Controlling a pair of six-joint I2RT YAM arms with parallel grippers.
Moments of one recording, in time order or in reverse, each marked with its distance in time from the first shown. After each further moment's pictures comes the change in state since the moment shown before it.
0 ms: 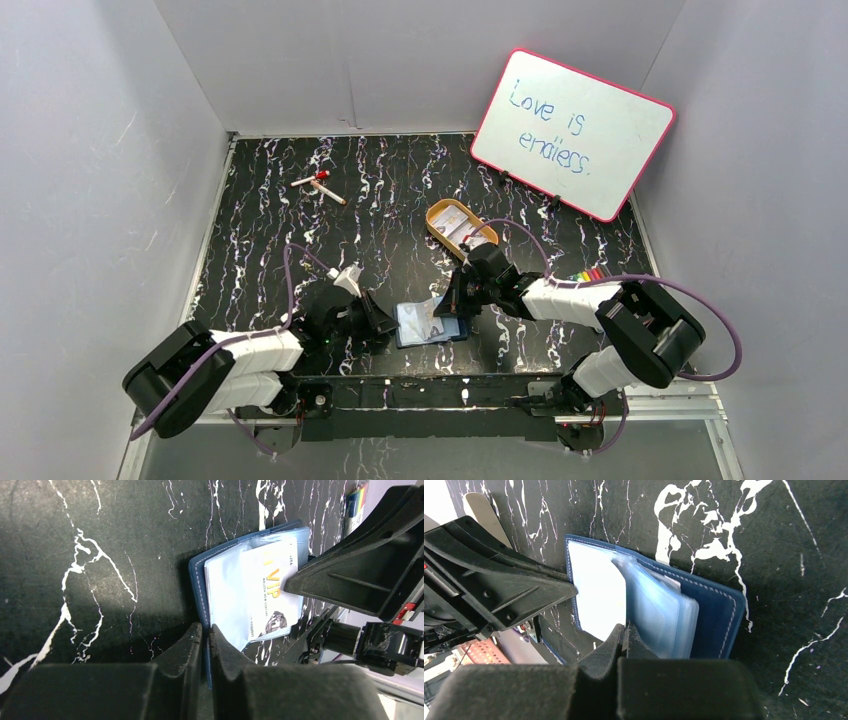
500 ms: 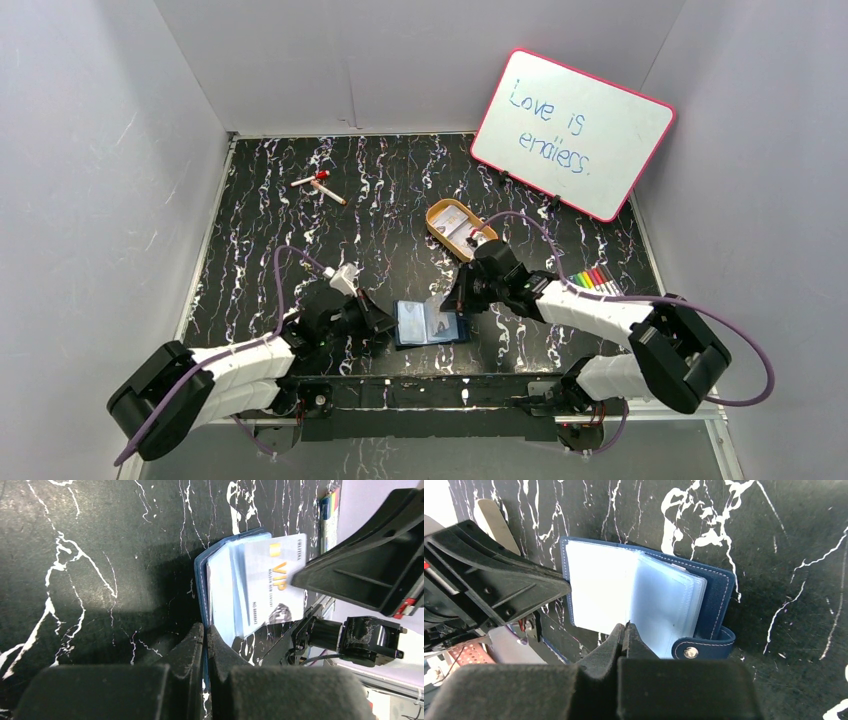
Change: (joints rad) left arm 0.007 -0.103 -0.014 -0.021 0.008 -0.003; right arm 0.002 -0.138 0.016 -0.139 0.060 -0.023
